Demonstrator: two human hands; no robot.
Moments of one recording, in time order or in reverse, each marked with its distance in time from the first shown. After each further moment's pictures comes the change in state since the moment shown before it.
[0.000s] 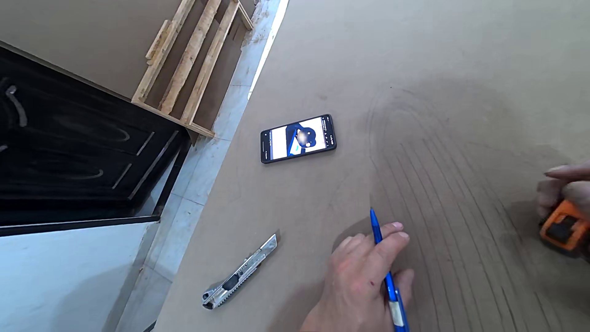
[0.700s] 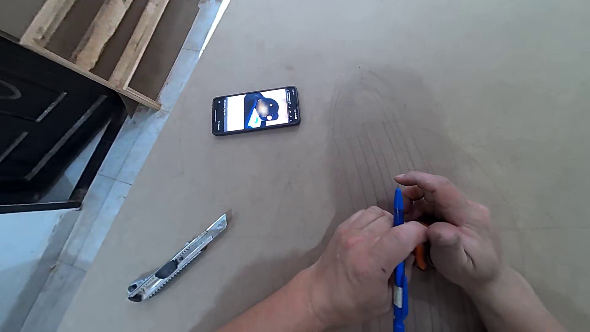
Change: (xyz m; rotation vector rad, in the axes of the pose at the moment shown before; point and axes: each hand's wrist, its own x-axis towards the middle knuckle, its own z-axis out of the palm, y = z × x) left_hand 0.026 0.024 0.042 -0.264 0.021 0.140; right_hand -0.027 -0.043 0.067 -0.282 -0.280 -0.166
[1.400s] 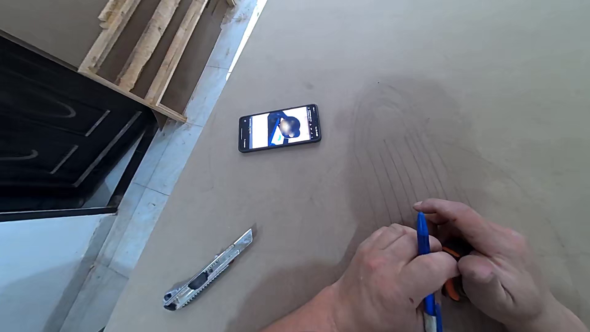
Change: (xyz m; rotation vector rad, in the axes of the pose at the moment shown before) left_hand 0.001 -0.007 -0.001 -0.017 0.048 0.077; right_hand -0.005 0.010 0.004 0.030 -0.043 -0.029
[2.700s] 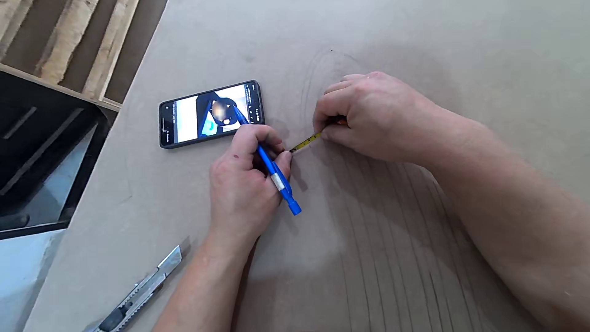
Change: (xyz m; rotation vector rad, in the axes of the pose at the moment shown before) left_hand 0.055 -0.075 -0.085 0.397 0.142 -0.459; right_hand 0.182 0.018 -0.008 -0.462 -0.446 -0.149
